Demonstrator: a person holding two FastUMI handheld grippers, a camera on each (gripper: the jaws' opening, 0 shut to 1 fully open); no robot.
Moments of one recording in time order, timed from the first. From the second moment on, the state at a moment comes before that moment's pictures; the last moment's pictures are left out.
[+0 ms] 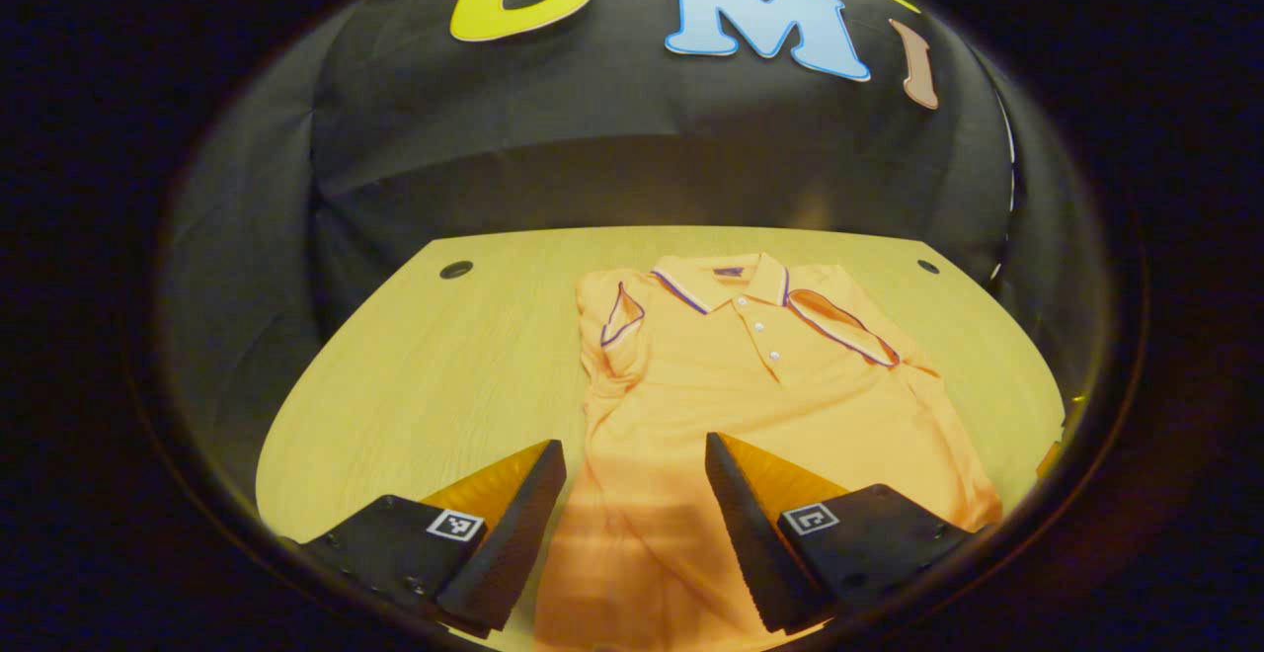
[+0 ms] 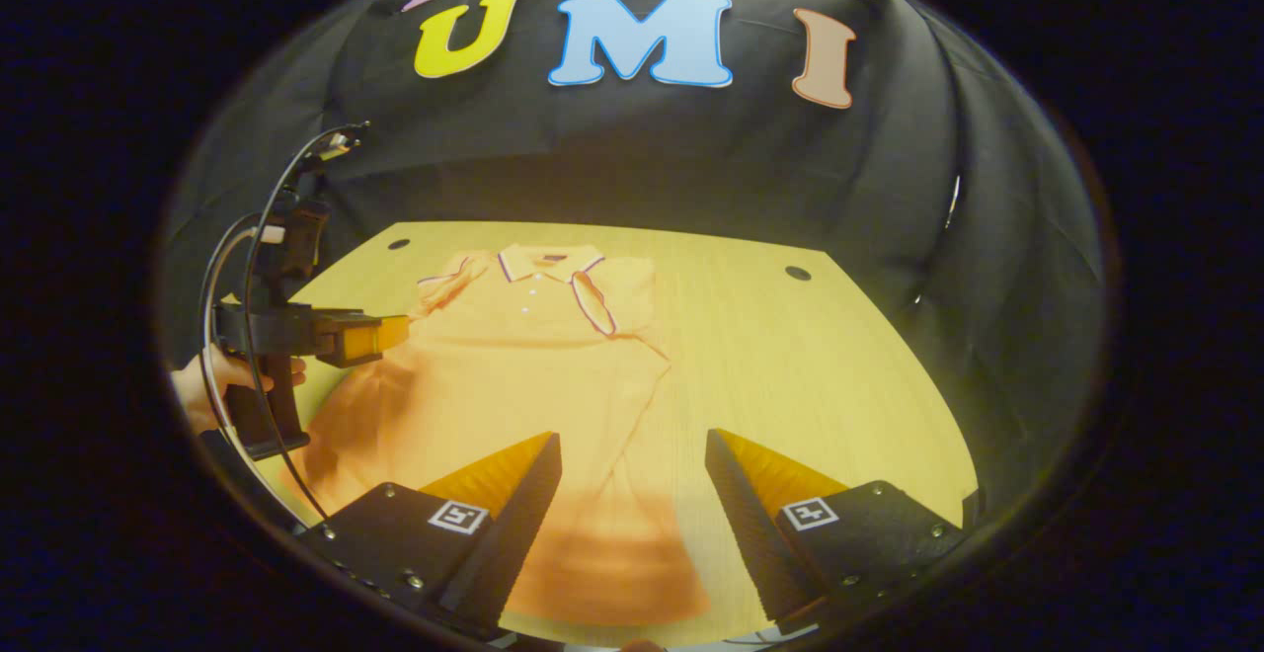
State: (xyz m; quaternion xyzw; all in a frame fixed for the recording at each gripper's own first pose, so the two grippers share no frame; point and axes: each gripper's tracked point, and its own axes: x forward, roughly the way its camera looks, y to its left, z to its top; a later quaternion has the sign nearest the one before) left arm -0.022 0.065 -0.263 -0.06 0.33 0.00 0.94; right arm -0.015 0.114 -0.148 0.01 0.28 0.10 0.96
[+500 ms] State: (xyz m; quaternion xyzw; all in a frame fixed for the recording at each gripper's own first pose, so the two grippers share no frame) left arm -0.164 0.085 -0.278 -0.07 0.35 0.00 0.93; right arm -0.053 0.111 -0.177 0.02 0.34 0.10 0.94
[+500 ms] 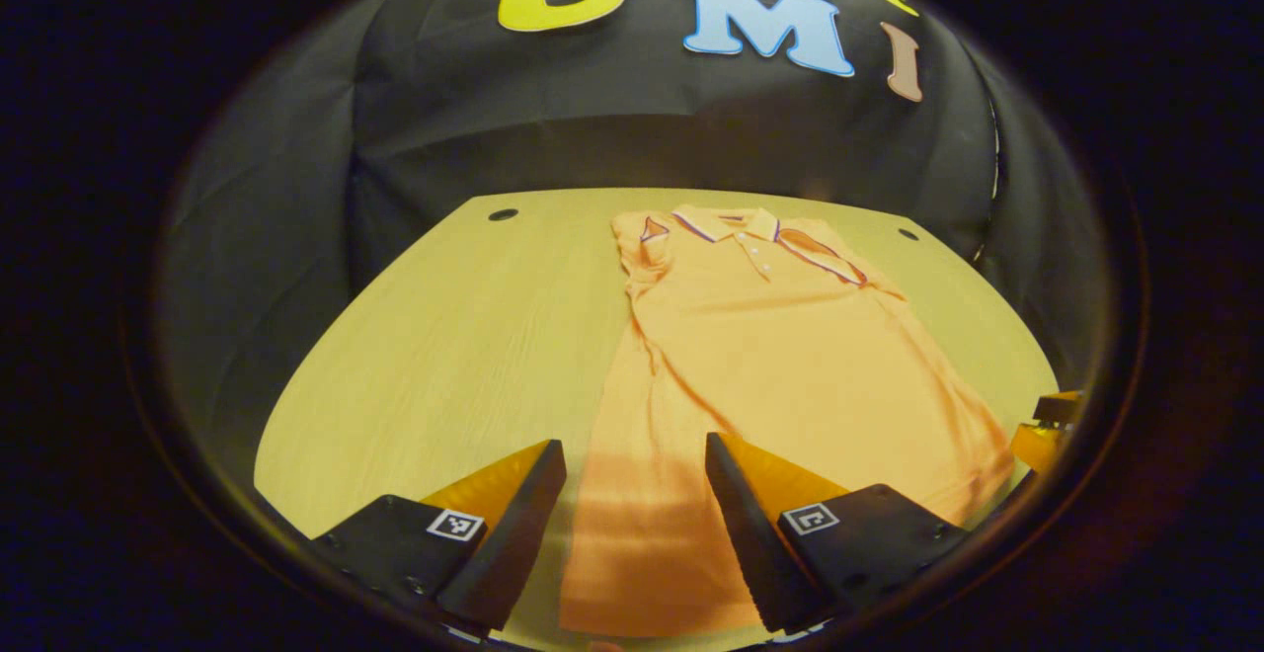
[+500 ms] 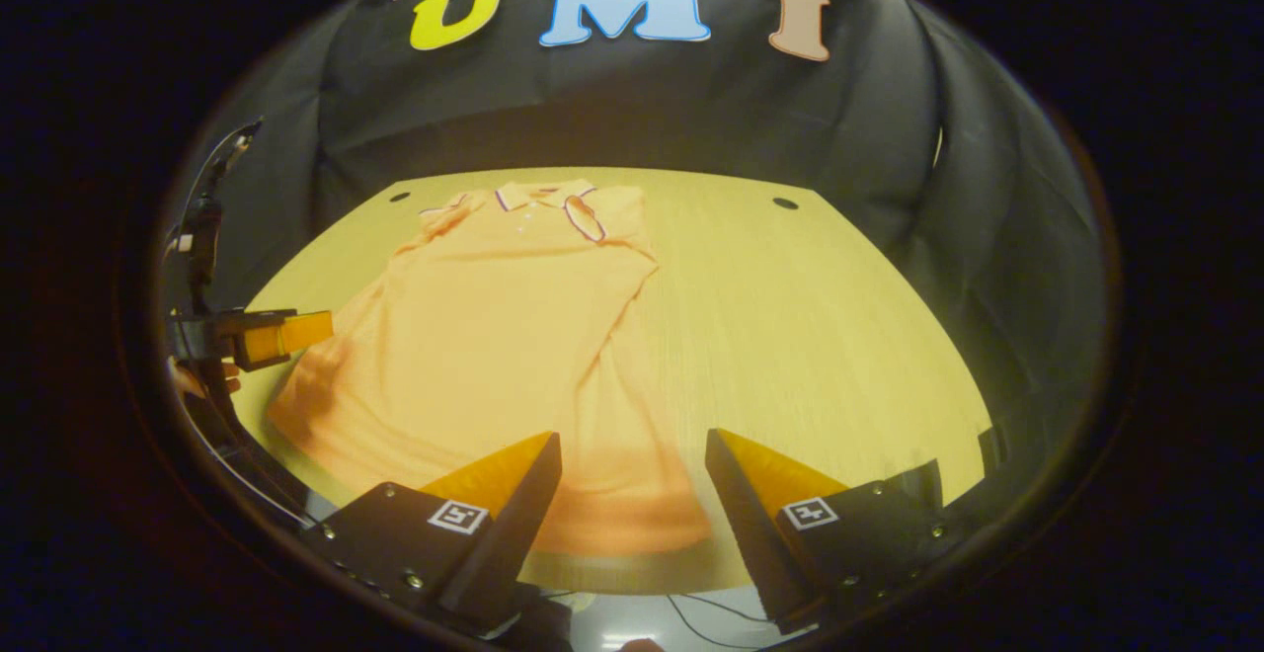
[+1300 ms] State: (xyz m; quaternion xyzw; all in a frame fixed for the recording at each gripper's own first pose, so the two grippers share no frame) left arm -0.265 0.081 -0.310 -0.04 0.39 -0.03 0.92; right arm -0.088 0.107 -0.213 0.05 0.40 0.06 0.91
